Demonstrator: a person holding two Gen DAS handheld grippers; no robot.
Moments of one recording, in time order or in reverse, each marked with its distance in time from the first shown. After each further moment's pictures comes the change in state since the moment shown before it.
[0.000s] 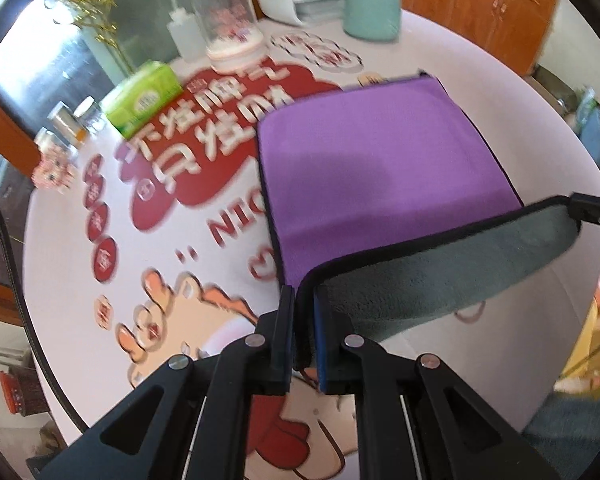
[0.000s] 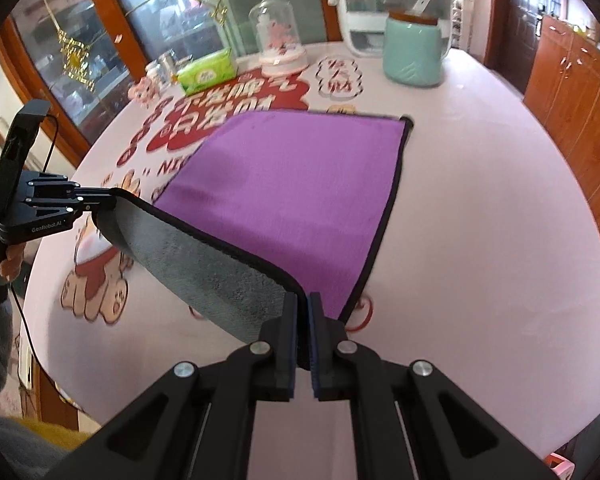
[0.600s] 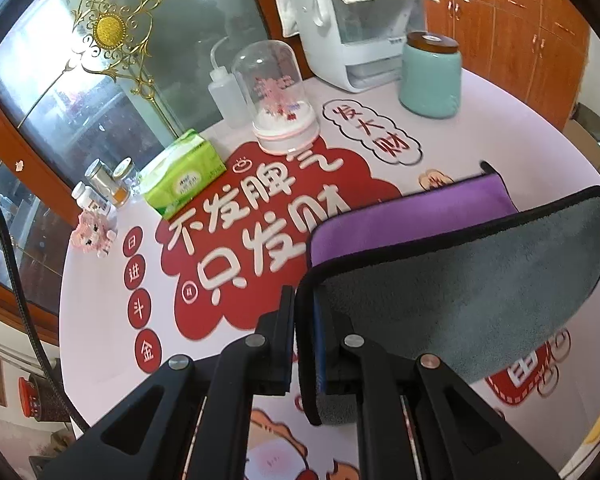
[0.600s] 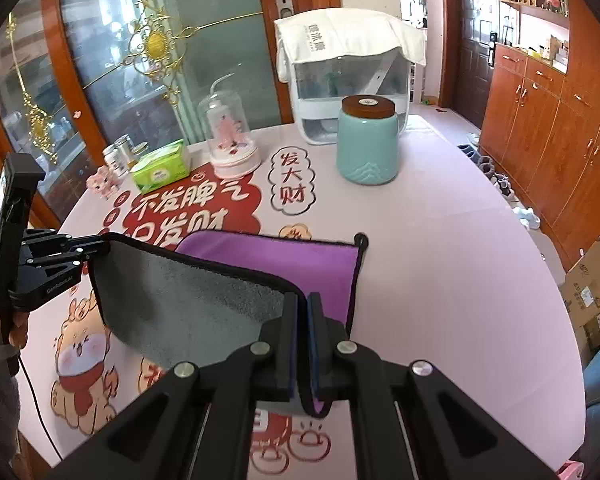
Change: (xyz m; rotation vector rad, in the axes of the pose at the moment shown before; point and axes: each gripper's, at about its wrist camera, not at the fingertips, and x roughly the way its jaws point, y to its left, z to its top) left arm 0.014 0.012 0.099 -0.057 -0.135 0.160; right arm -0.005 -0.021 0.106 0.074 -0.195 -0.137
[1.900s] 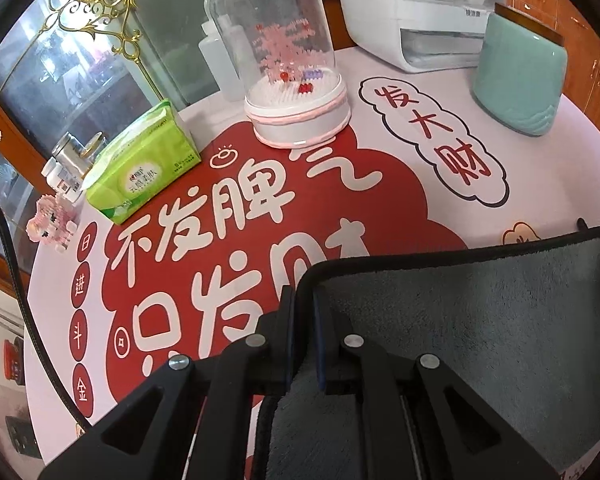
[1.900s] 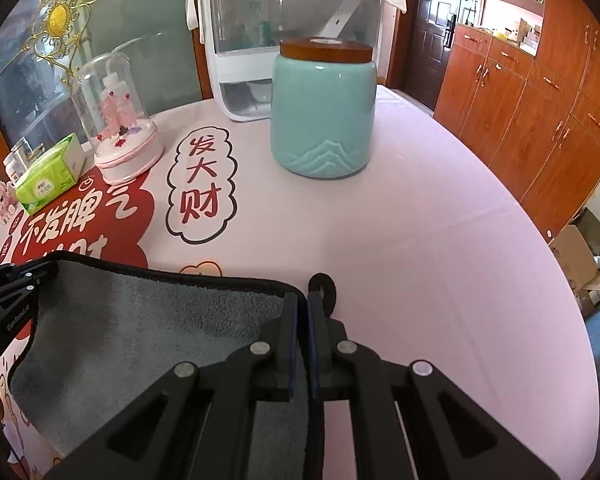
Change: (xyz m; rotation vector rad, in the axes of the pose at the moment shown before) left arm 0.152 -0.017 0.057 -0.147 0.069 0.077; right arm 0.158 -0.030 0.033 0.069 0.068 -0.216
